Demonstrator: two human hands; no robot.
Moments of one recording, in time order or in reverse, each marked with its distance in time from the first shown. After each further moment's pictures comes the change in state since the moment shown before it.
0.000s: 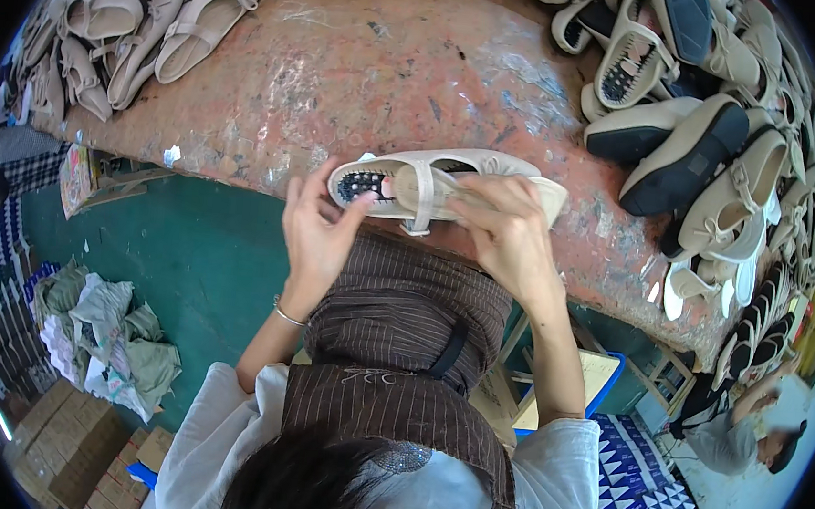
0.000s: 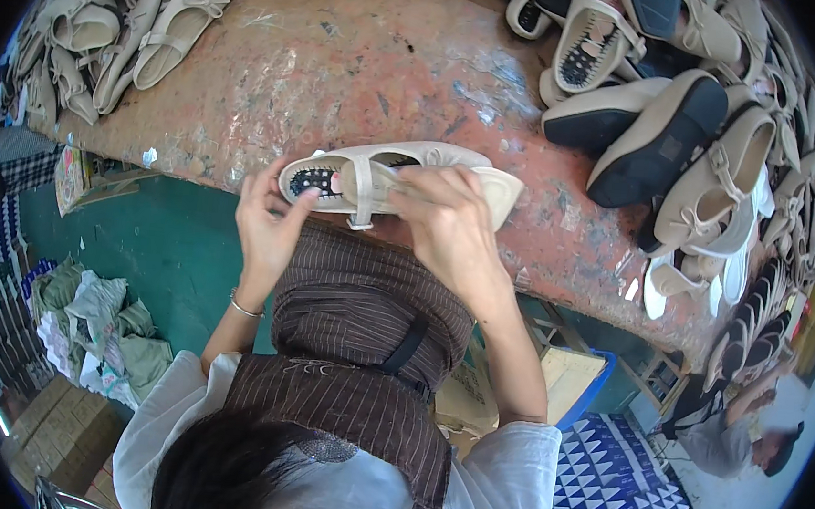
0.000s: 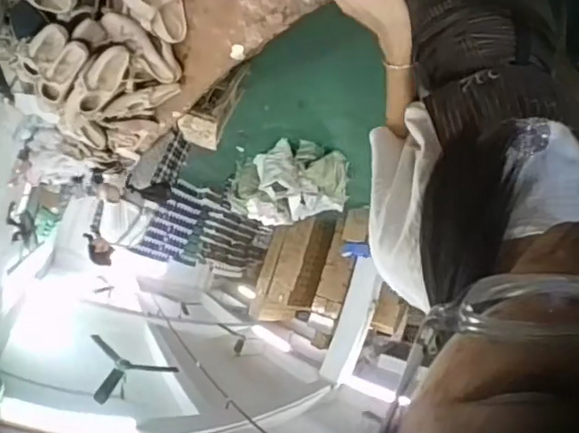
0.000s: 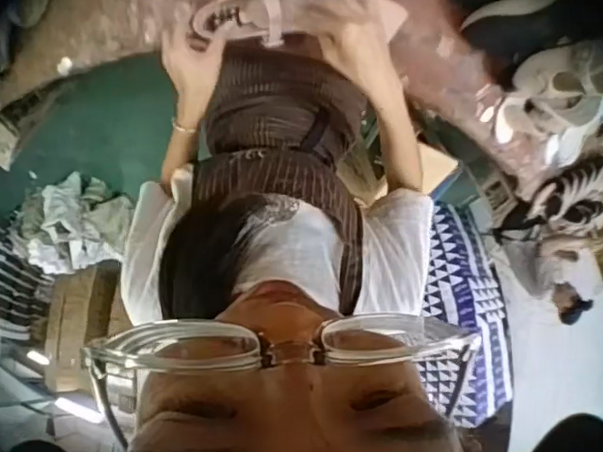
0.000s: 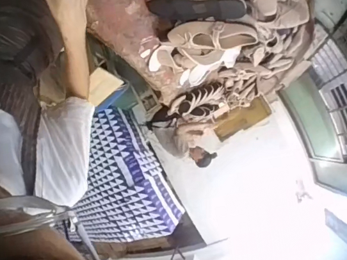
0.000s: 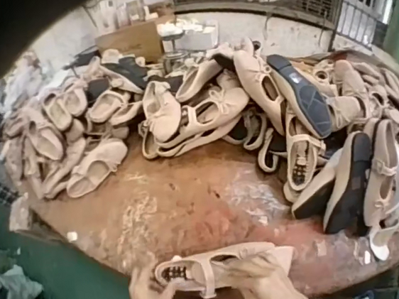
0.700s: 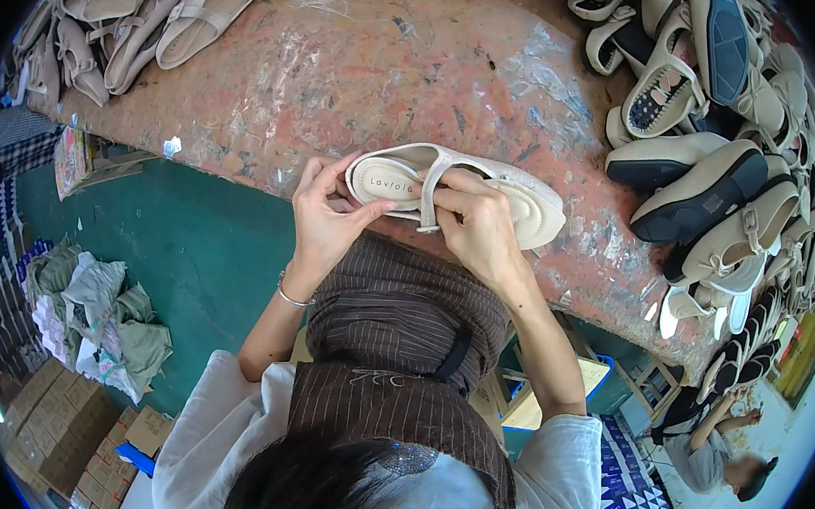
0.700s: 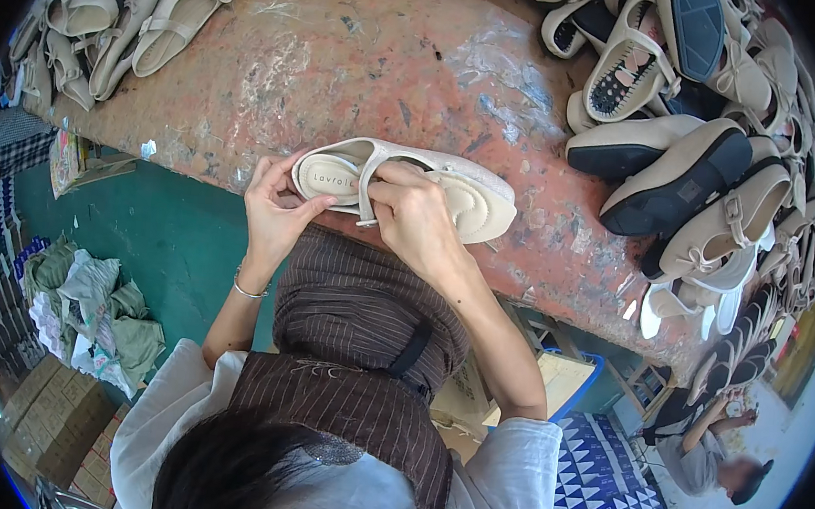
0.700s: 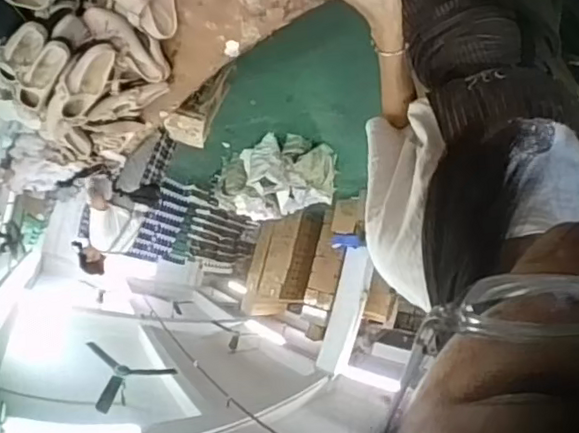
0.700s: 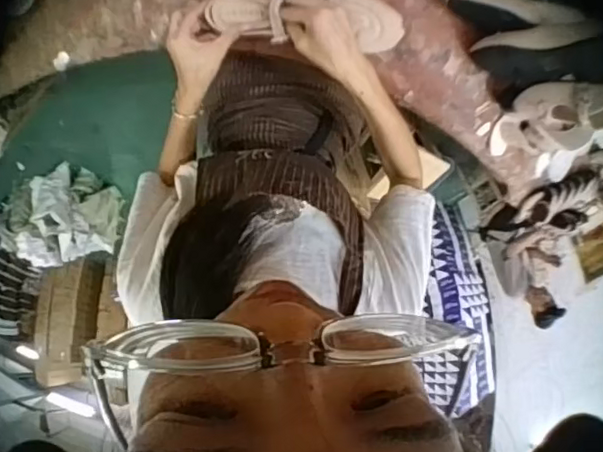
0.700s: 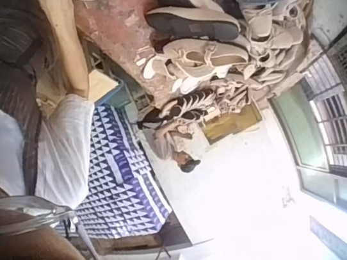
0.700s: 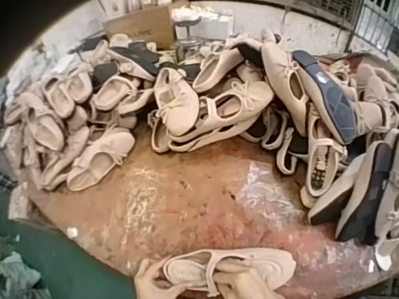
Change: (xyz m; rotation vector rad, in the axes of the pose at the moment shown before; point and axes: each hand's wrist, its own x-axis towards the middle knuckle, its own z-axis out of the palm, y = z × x) left_hand 0.030 -0.039 0.013 -0.409 -0.074 0.195; right_hand 0.041 0.000 0.054 0.283 -0.084 0.075
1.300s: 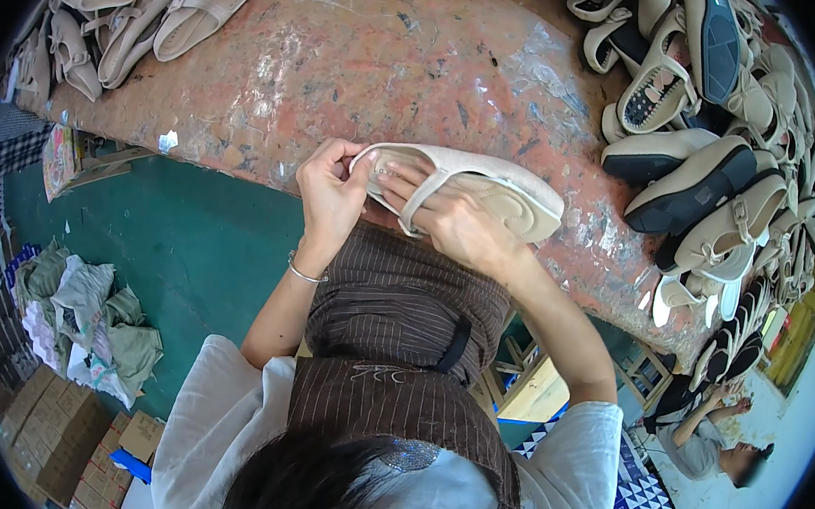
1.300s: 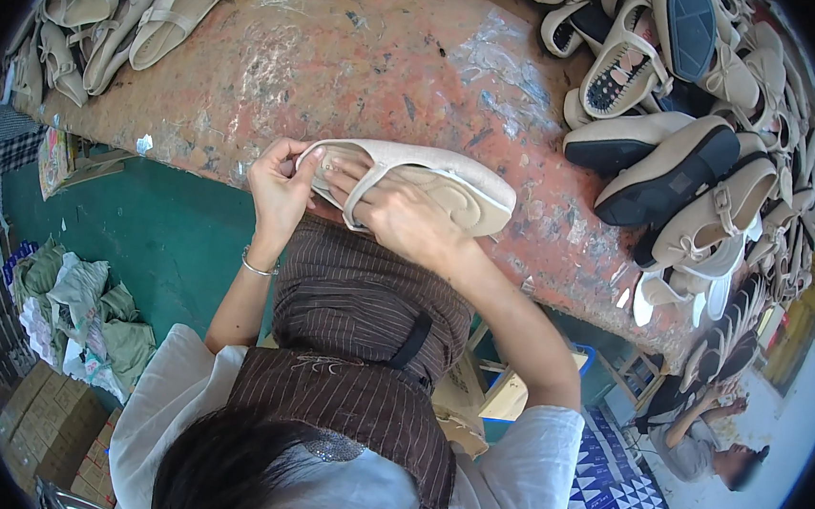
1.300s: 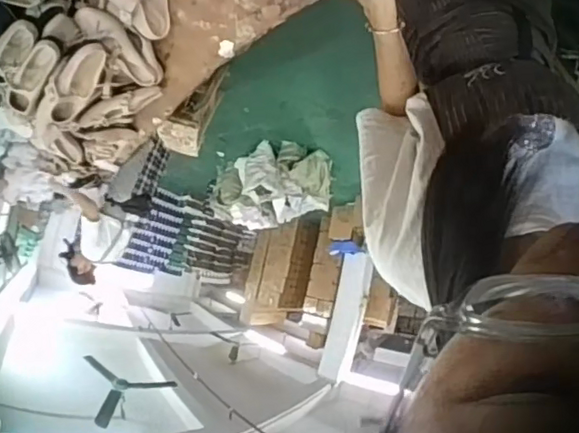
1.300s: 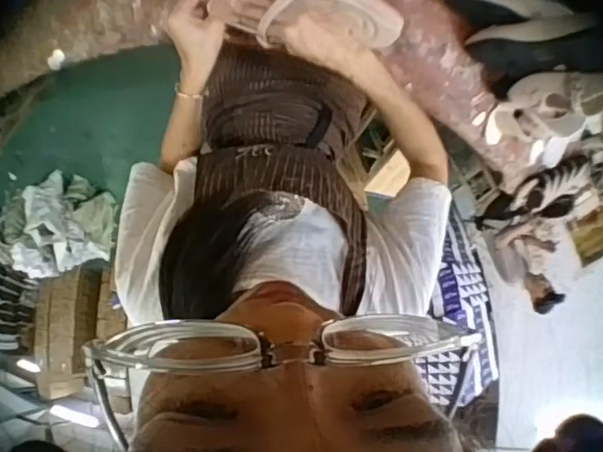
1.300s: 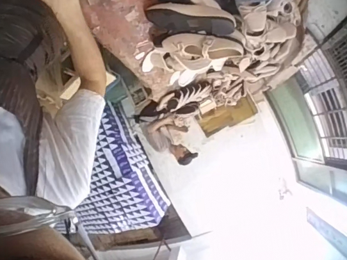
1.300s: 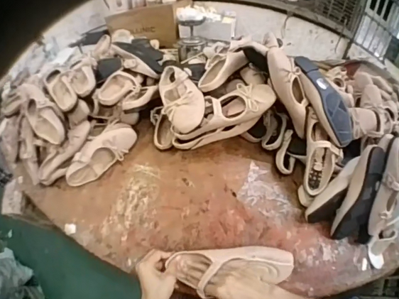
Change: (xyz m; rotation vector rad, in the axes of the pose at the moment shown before) left_hand 0.020 -0.004 0.008 -0.086 0.105 -0.118; right_hand 0.008 0.002 0.009 -0.259 -0.401 -0.302
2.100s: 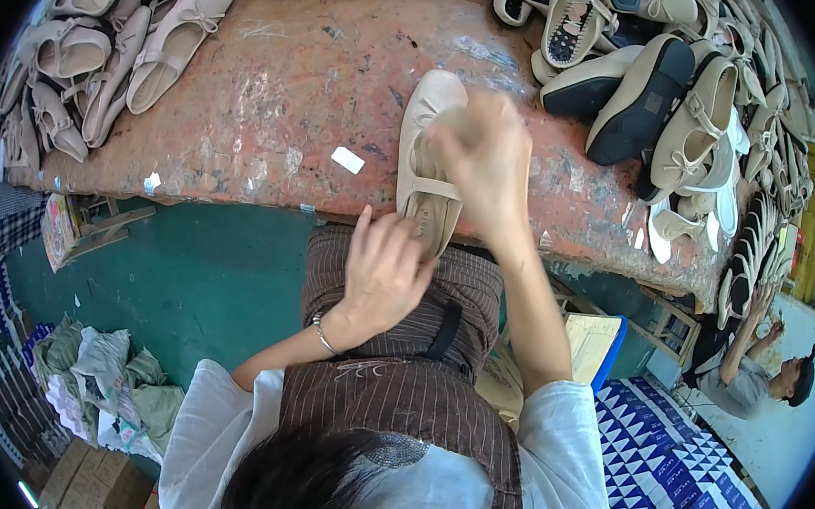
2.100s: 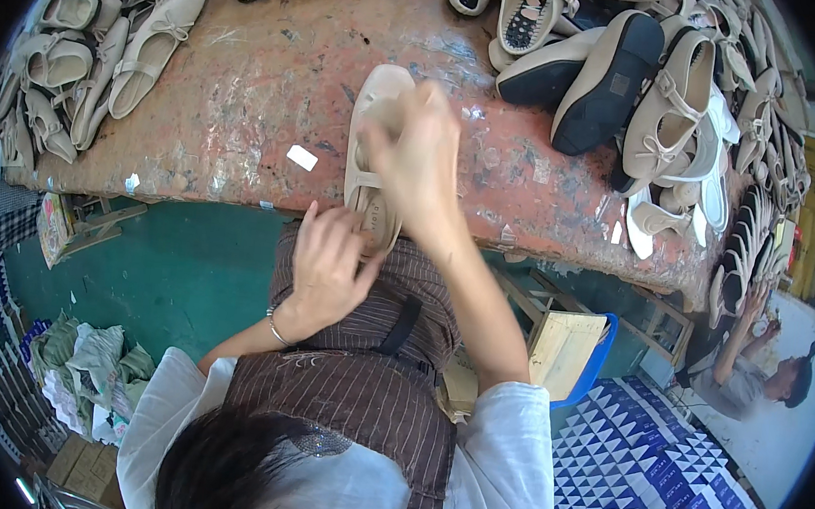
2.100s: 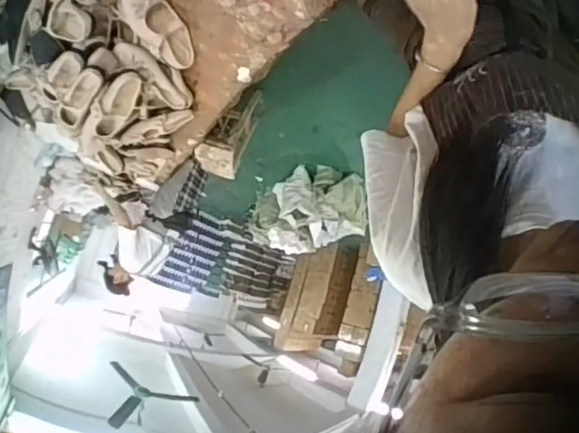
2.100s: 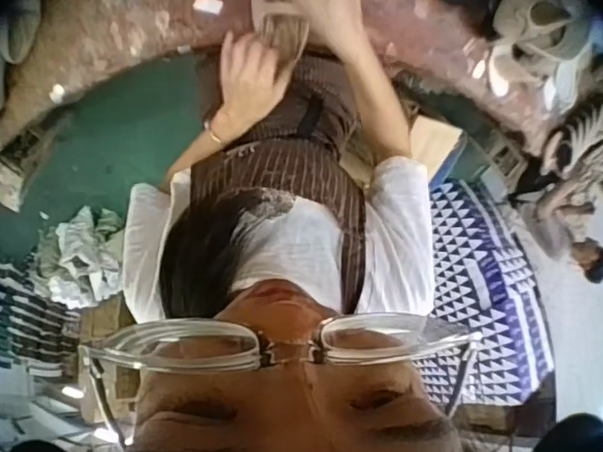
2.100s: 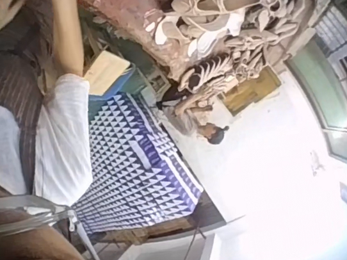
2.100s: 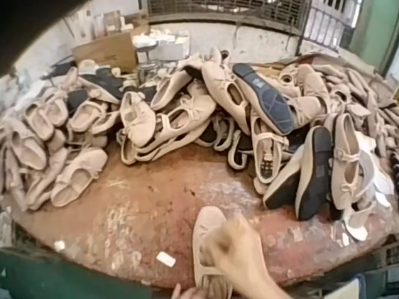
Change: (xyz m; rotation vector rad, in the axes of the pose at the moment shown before) left_hand -0.120 0.035 0.032 0.682 -0.408 0.762; right_hand -0.028 -0.038 -0.058 0.011 0.757 0.700
